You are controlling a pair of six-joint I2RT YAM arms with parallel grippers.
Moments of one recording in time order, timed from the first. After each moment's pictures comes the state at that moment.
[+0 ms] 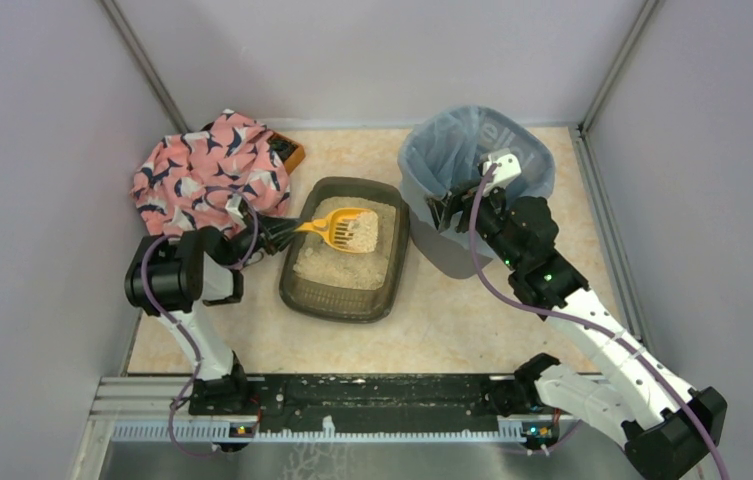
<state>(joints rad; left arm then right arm) 0.10 1.86 0.44 1.52 0.98 -1.66 0.55 0.89 0.83 0.04 0.02 0.13</state>
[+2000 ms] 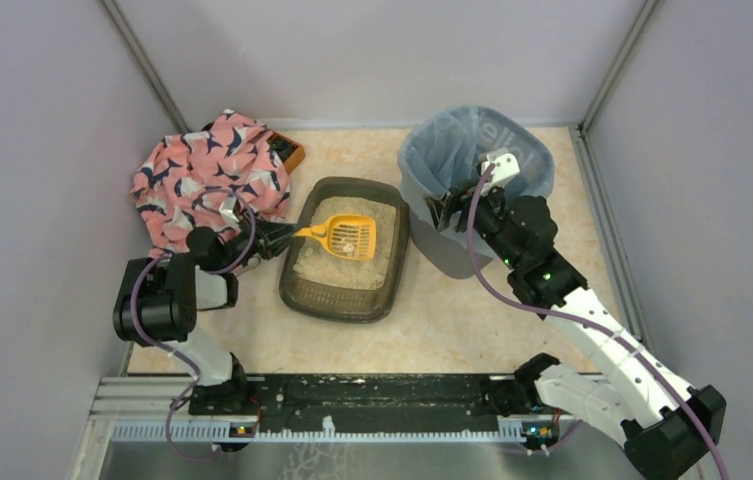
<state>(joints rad) 0.12 1.65 0.38 1.25 0.96 -1.44 0.55 0.90 0.83 0.05 0.01 0.12</state>
